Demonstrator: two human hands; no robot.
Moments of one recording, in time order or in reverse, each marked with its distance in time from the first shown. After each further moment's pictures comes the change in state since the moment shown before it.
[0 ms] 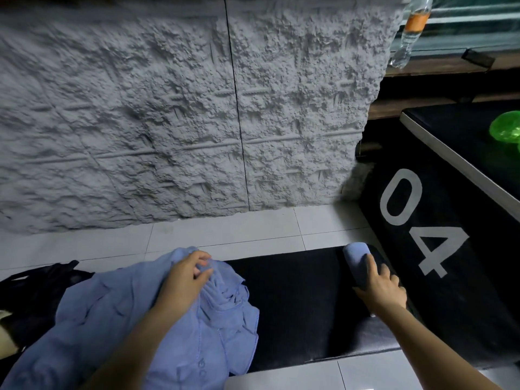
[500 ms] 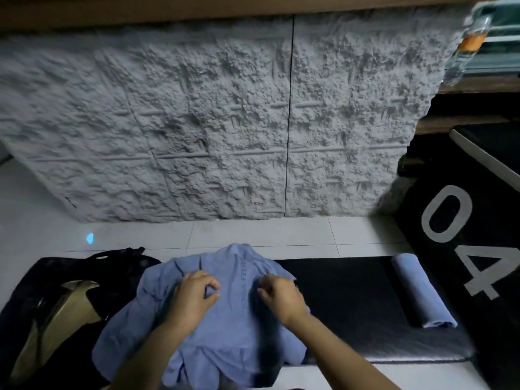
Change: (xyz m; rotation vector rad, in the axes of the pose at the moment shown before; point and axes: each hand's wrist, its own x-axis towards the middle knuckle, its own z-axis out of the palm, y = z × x) left_hand -0.057 -0.085 -0.090 0.252 -0.008 0.056; right_hand -0.161 -0.265 0.006 0.459 -0.179 -0.651
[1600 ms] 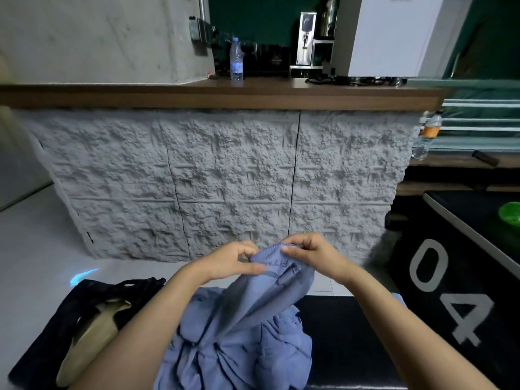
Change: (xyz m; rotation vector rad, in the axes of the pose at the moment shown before) left_hand 0.013 0.131 -0.172 -0.383 -0.417 0.248; right_hand -0.070 -0.130 -0.189 0.540 -0.136 -0.475
